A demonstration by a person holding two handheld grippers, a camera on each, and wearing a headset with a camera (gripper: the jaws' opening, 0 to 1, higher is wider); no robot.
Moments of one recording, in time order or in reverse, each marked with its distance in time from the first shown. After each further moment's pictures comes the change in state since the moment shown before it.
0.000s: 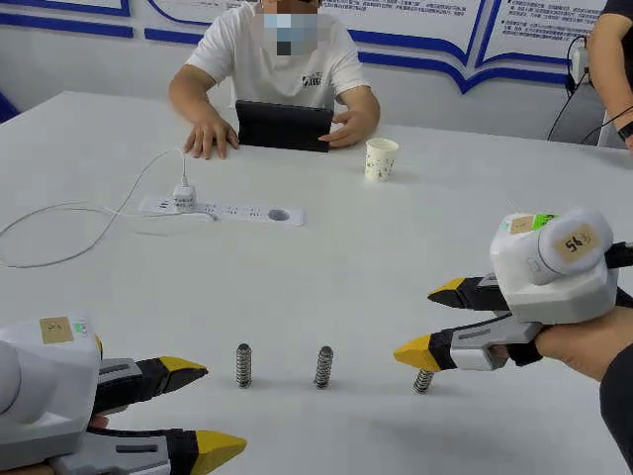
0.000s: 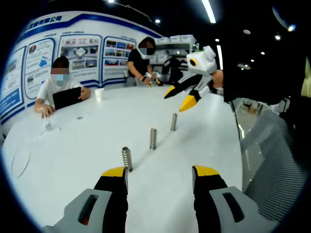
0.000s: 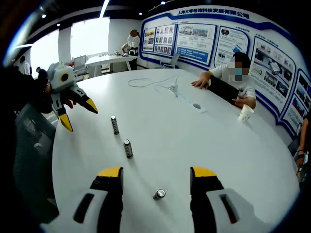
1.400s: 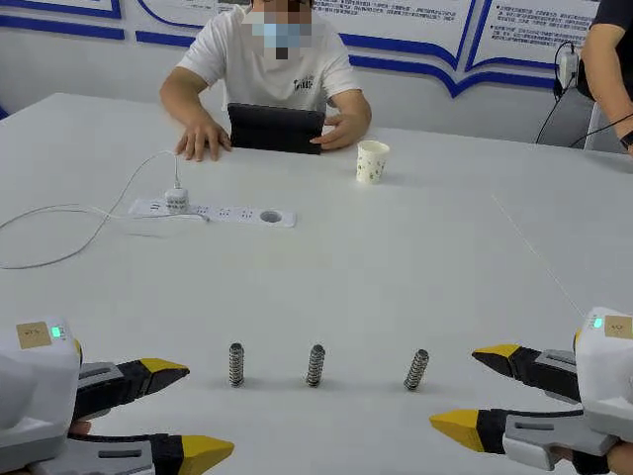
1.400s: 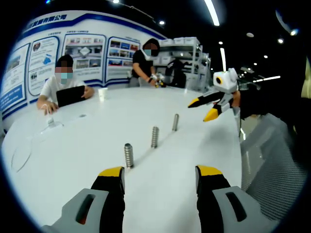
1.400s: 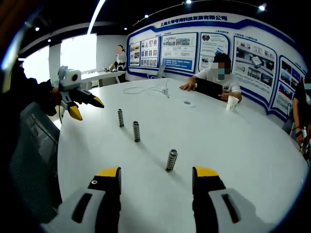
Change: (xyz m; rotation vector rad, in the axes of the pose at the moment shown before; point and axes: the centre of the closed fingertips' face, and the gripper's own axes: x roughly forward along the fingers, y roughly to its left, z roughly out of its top) left arm -0.007 0.001 -0.004 -0.029 -0.015 0.021; right arm -0.039 0.029 -0.056 0.114 -0.138 -0.082
